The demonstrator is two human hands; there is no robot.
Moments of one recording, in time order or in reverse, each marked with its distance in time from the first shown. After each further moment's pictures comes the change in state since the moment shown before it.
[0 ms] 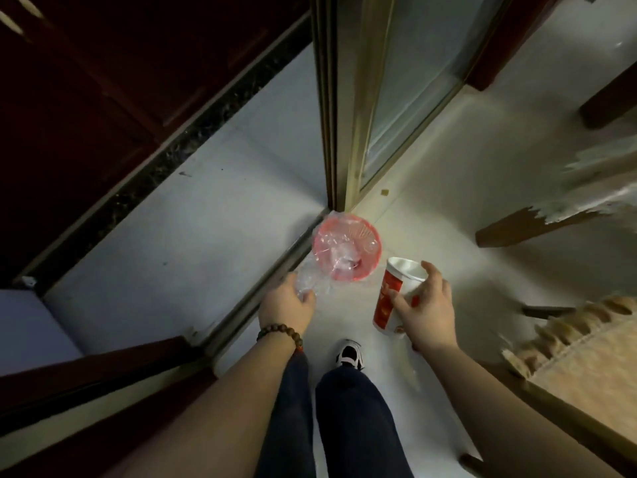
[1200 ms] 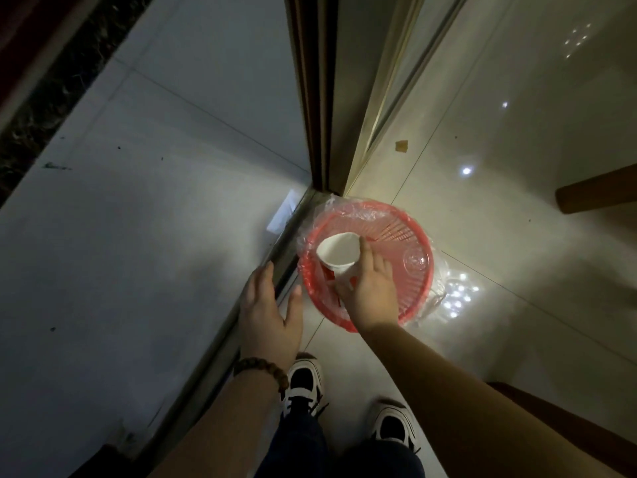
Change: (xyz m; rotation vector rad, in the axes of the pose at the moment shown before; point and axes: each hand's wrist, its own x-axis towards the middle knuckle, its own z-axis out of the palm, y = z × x) left_hand 0.293 -0.116 0.198 -0.109 -0.021 0.141; right_hand 0.277 0.136 0.323 -0.269 -0.026 -0.064
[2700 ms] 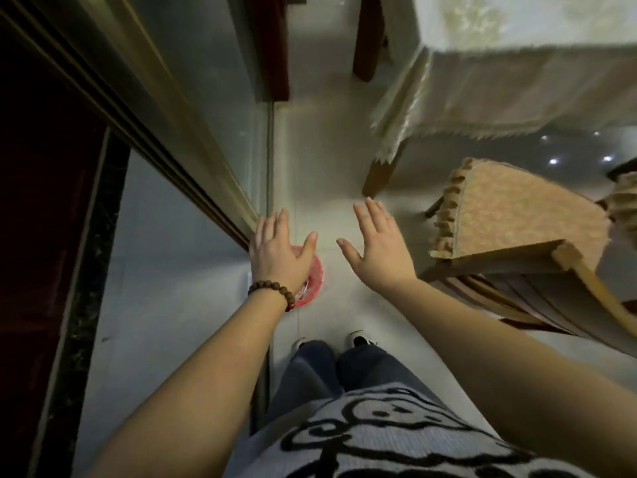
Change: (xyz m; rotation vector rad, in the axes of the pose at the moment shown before) left_hand -0.232 0.342 -0.252 0.347 -0.203 0.764; right_hand -0.327 -0.165 -0.426 -0.106 0.439 0.149
